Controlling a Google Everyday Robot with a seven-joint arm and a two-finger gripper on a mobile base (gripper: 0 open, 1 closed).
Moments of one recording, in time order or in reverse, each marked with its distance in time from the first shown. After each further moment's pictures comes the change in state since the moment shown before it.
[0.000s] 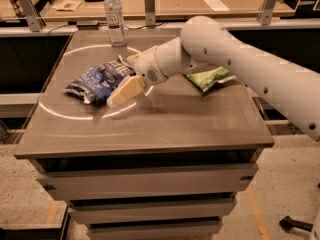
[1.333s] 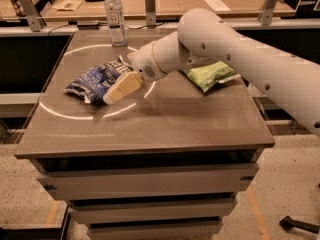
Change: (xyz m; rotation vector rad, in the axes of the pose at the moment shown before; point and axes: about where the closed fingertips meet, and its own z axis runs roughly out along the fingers) arm -0.012 0.003 -0.006 0.028 0.036 0.036
